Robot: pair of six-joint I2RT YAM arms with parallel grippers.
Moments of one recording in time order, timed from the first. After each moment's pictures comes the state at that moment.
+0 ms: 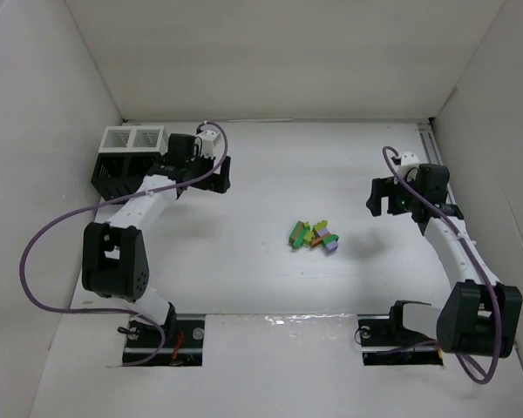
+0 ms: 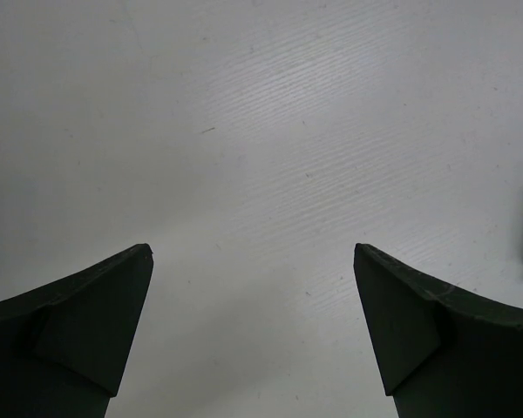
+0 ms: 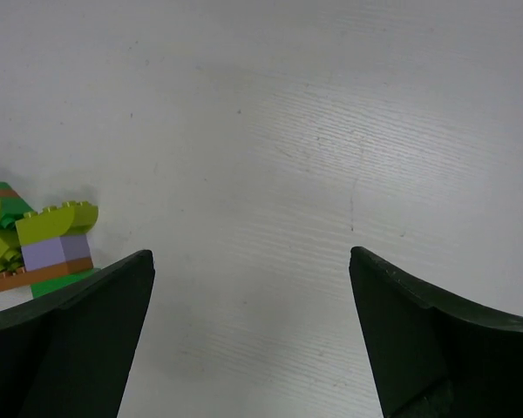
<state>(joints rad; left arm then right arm) -0.20 1.57 1.15 -0.35 0.25 0.04 -0.11 1.20 0.82 -0.31 -0.32 -0.15</state>
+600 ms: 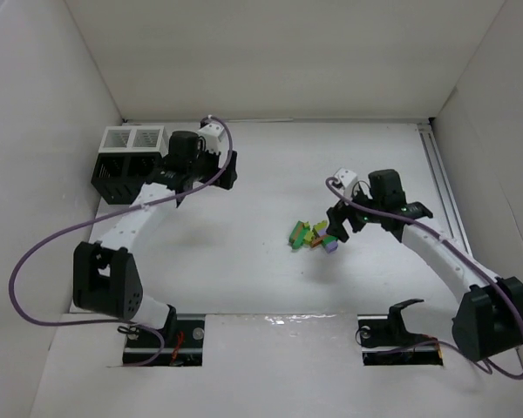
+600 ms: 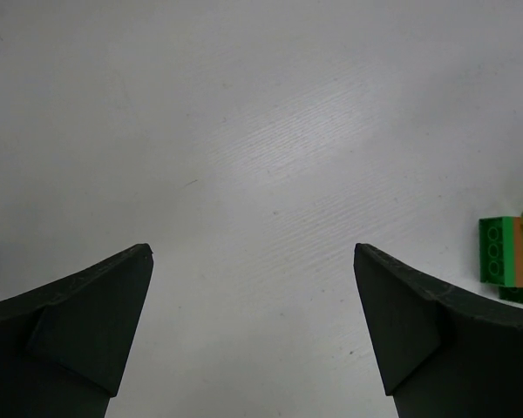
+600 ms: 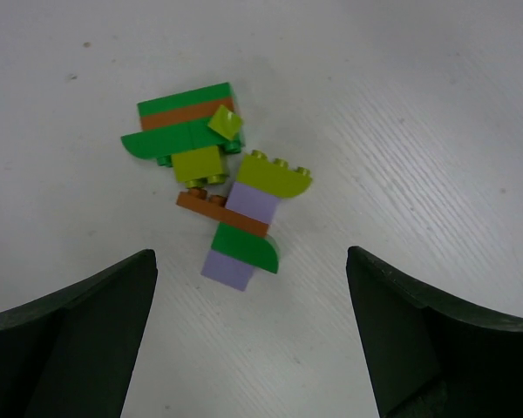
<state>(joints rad) -0.27 1.48 1.15 -0.29 0.21 0.03 0.26 1.19 0.83 -0.44 -0.46 -0.37</state>
